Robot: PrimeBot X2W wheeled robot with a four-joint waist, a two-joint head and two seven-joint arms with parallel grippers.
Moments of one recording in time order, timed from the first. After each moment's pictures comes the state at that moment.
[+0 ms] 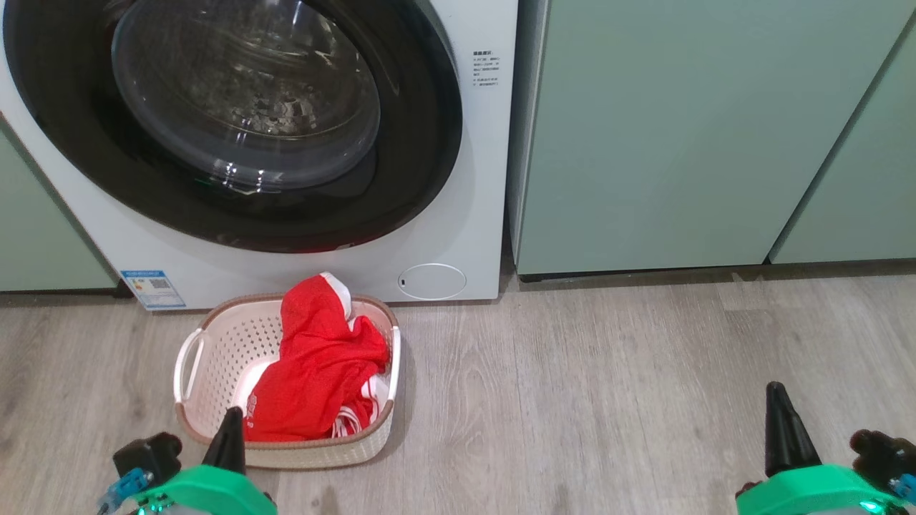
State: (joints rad) left arm -0.06 0.08 0.05 0.61 -0.44 -0.13 -0.22; right arm 0.02 -0.04 -0.04 0.37 0.43 0.13 -0.22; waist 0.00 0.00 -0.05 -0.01
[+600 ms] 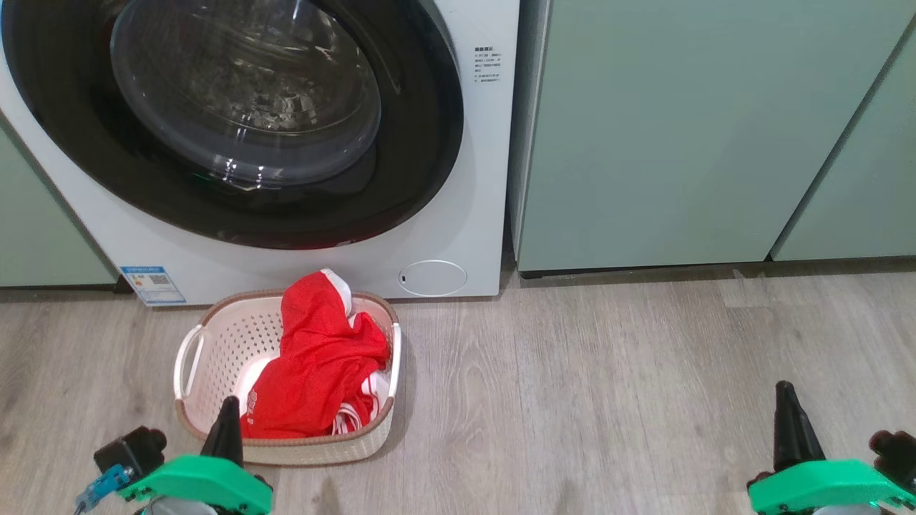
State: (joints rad) left arm -0.06 0.08 0.05 0.56 -0.61 -0.13 -0.17; right arm 0.01 -0.04 -0.05 0.36 0.60 0.13 -0.17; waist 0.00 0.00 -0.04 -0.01
